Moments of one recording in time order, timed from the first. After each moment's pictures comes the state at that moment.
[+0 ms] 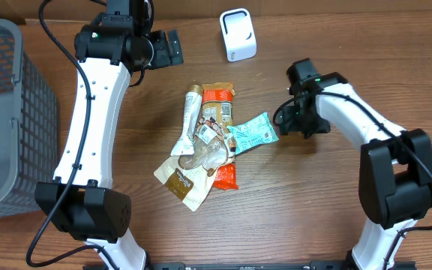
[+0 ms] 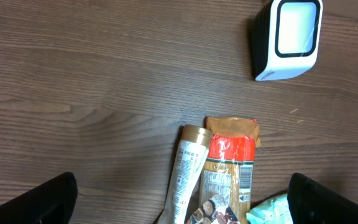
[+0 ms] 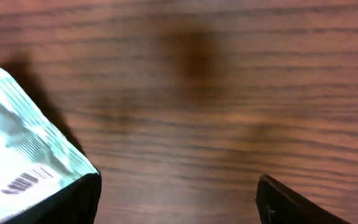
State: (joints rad) left arm -0.12 1.88 1.99 -1.11 0.02 -0.31; right arm 0.29 1.98 1.41 -0.92 0.02 0.24
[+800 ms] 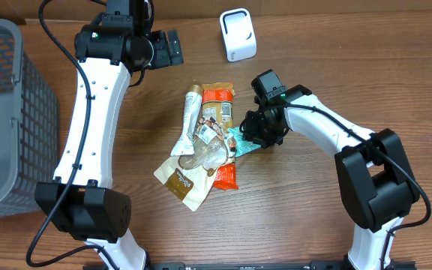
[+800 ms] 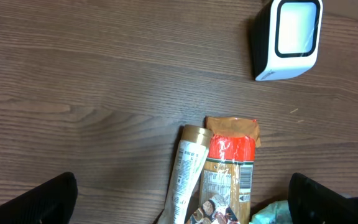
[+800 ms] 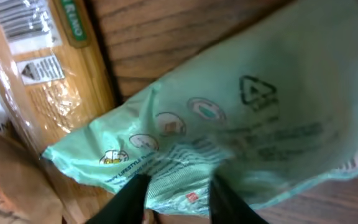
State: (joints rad) left arm -0.12 1.88 1.99 -1.11 0.02 -0.31; right arm 0.47 2.02 1.39 -0.77 -0.33 0.63
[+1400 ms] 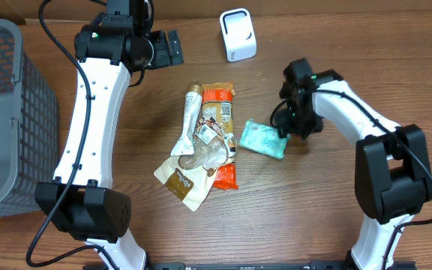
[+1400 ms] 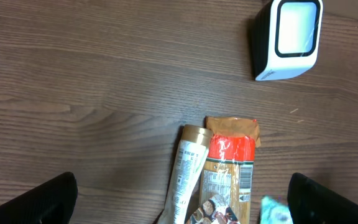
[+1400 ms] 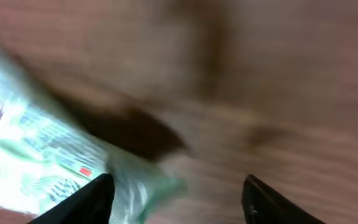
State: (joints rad) left arm -0.12 1.88 1.99 -1.11 0.02 -0.31; right arm 0.29 2.02 1.47 -0.97 -0.06 0.09
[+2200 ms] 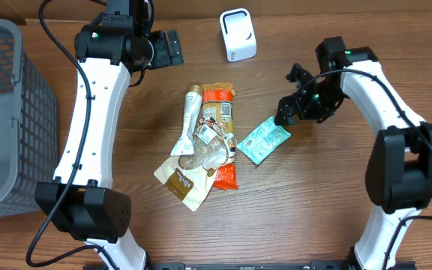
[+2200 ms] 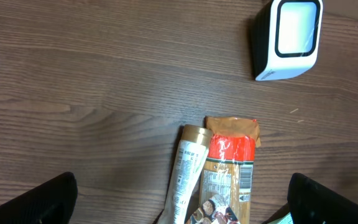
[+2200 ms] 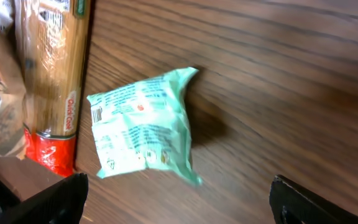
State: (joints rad) left arm -0.12 1.88 1.99 -1.11 0.02 -0.31; right arm 0.15 2.08 1.64 -1.14 -0.48 -0.27
